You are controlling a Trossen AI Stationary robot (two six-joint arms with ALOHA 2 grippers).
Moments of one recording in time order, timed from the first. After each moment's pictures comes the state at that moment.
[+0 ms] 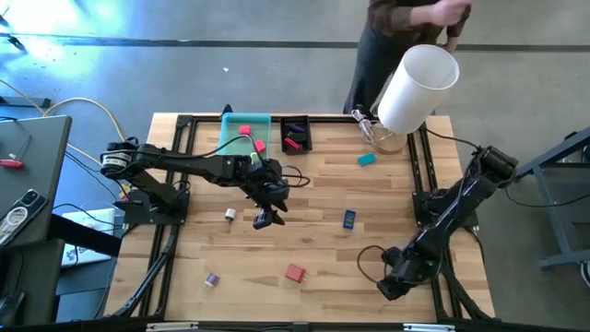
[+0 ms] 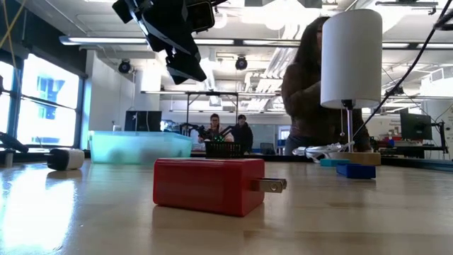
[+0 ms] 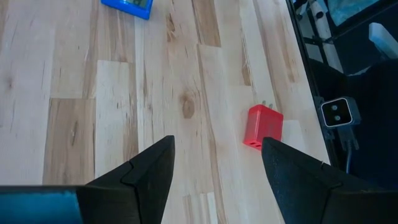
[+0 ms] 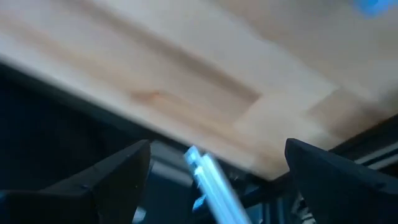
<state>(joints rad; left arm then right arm) 0.02 1.50 1.09 -0.38 0.41 -0.15 0.86 1.46 0.83 -0.56 -0.35 1.99</state>
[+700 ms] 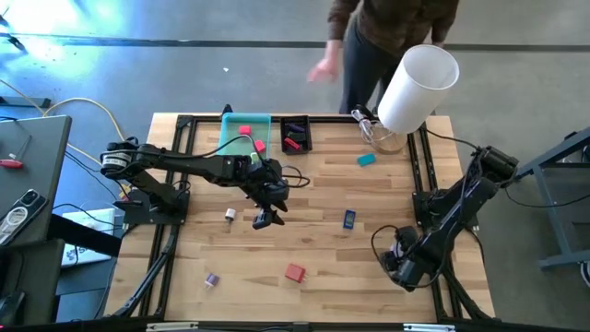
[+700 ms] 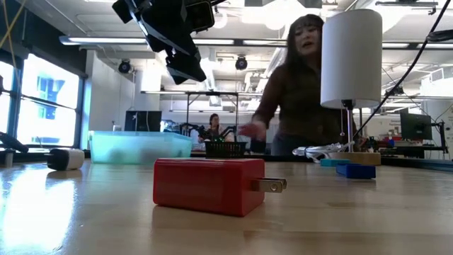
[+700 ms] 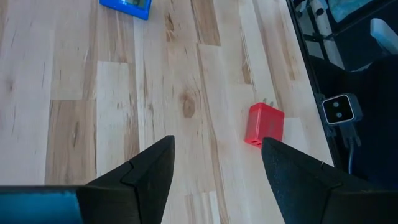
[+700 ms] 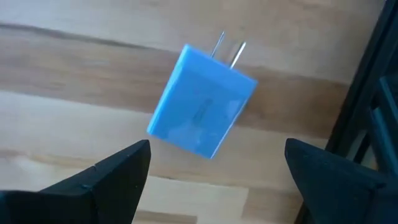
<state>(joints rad) 0.02 1.50 1.09 -0.39 0.41 -0.13 0.92 1.46 0.83 -0.95 -0.03 2.33</state>
